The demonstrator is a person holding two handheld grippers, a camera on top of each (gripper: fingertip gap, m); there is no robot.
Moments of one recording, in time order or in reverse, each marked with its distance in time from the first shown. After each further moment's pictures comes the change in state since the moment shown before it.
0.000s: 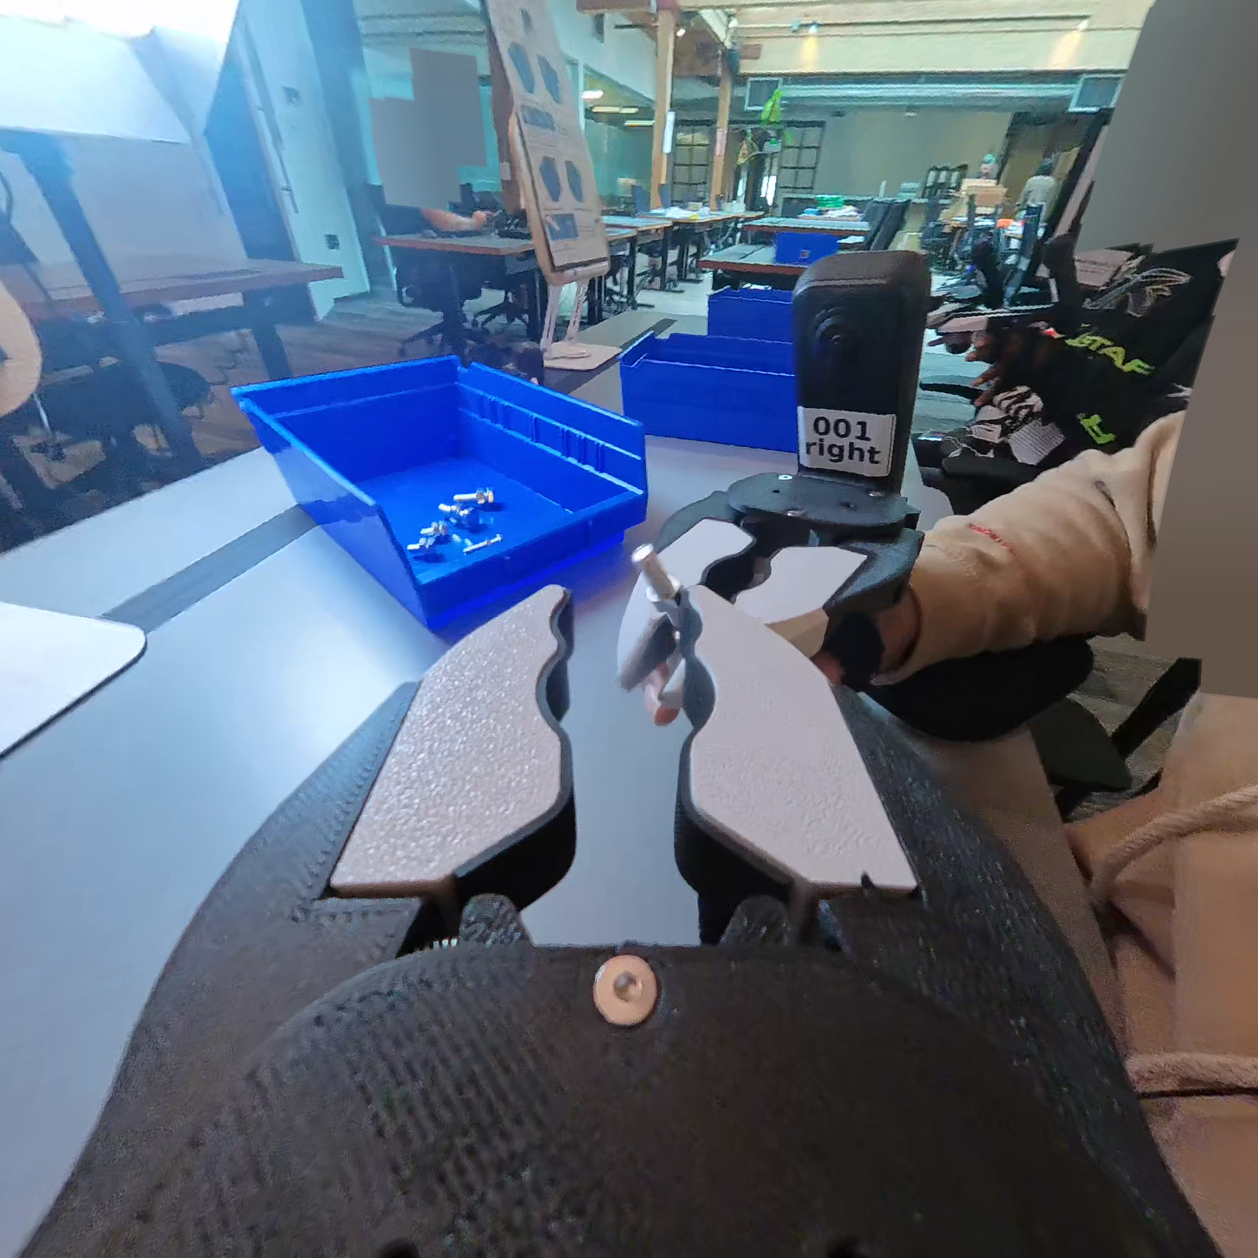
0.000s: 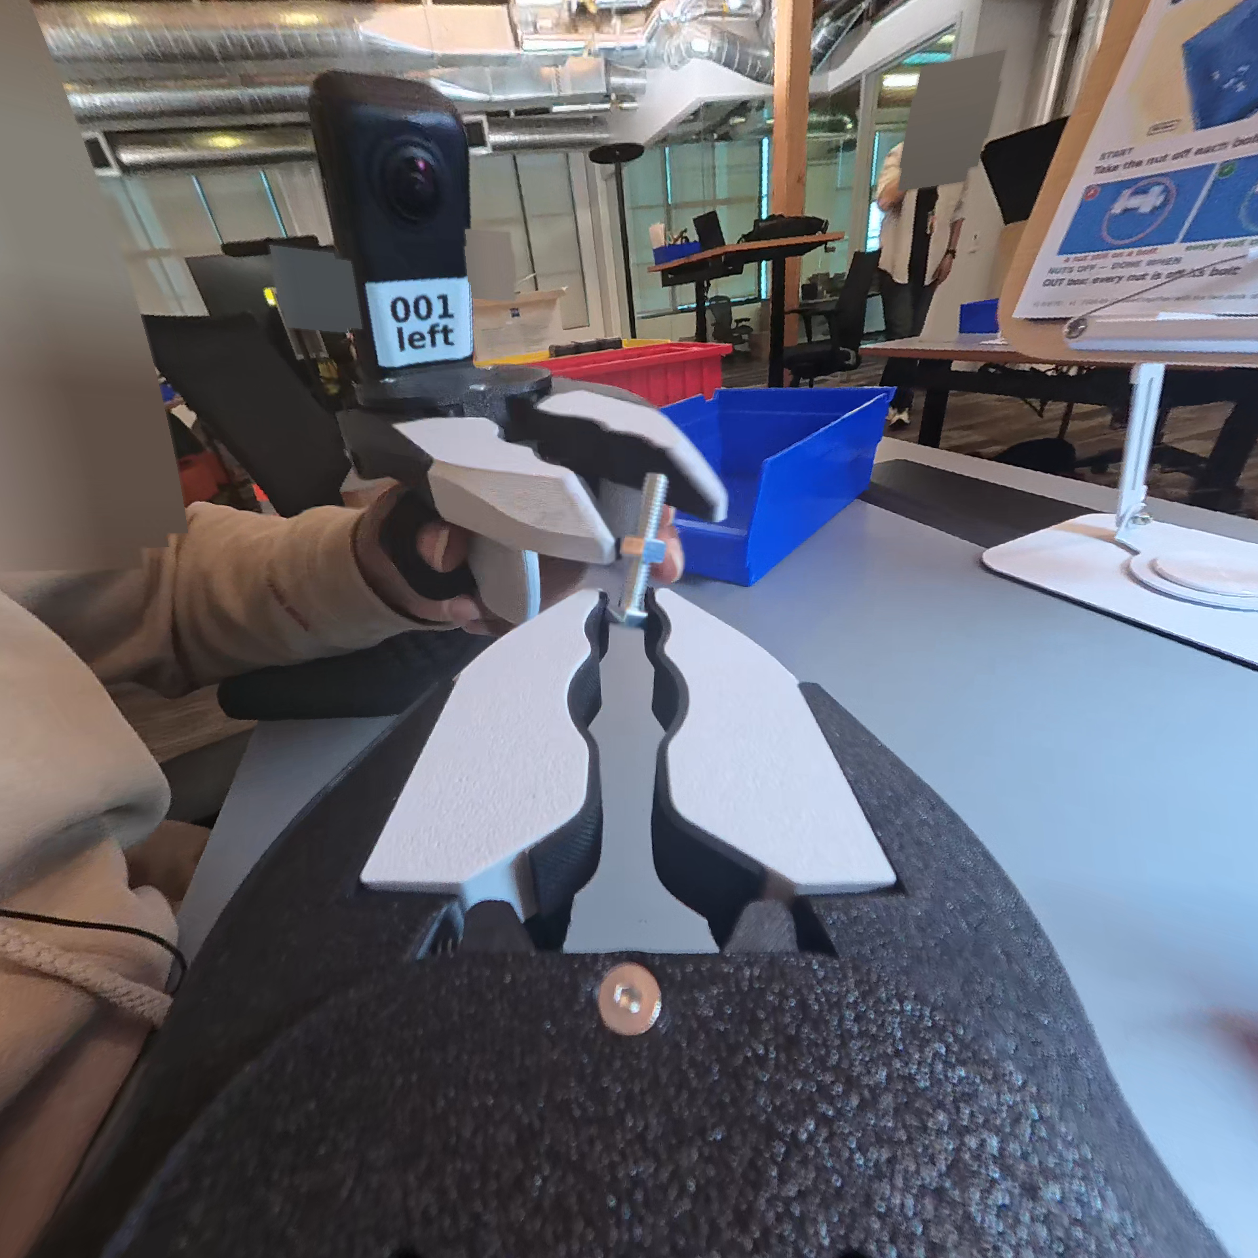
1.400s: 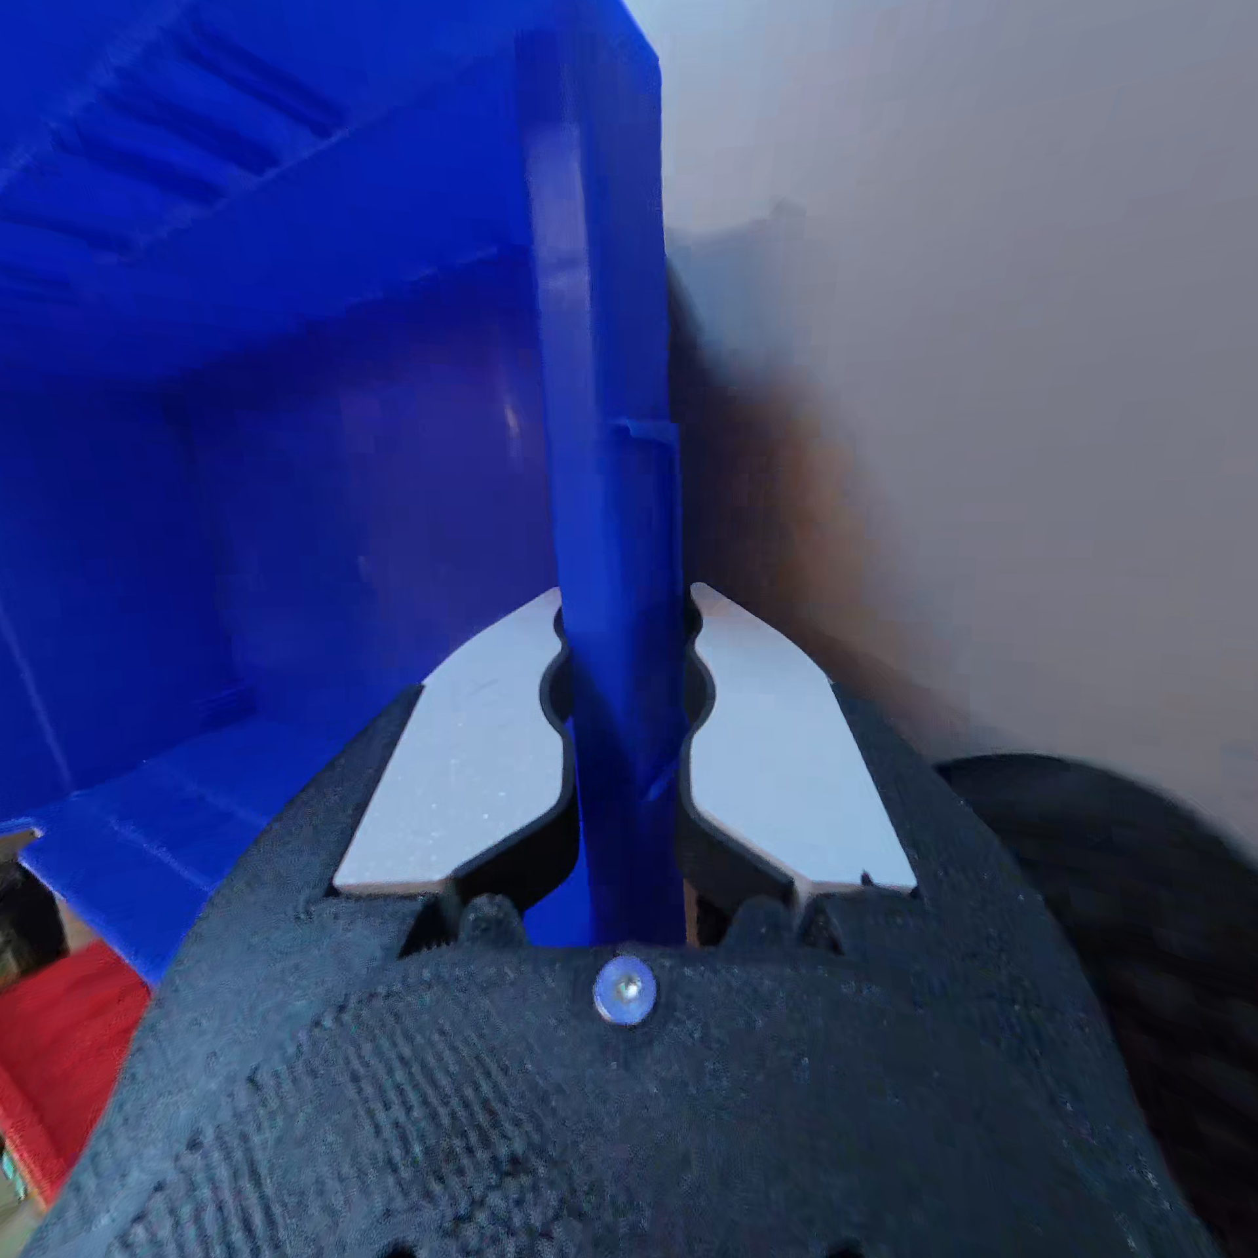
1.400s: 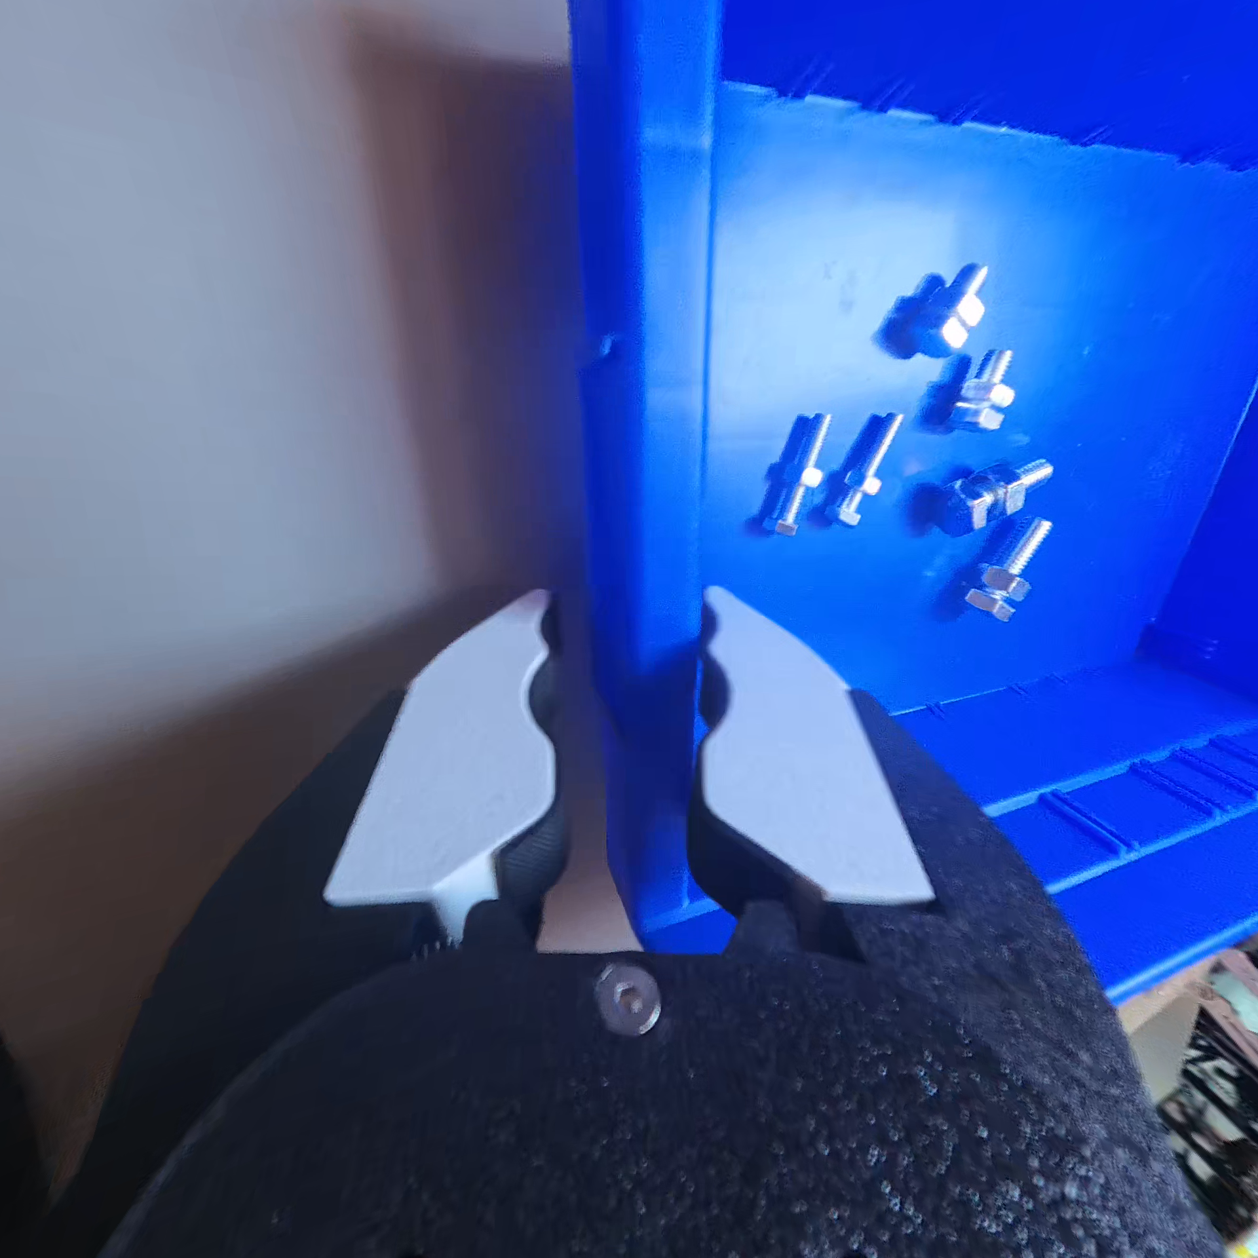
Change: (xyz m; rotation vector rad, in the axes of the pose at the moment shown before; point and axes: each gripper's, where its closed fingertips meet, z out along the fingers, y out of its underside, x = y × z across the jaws) left arm -0.087 0.157 -0.168 -1.188 -0.402 0.388; right arm 0.209 0.098 -0.181 -1.438 0.452 -0.244
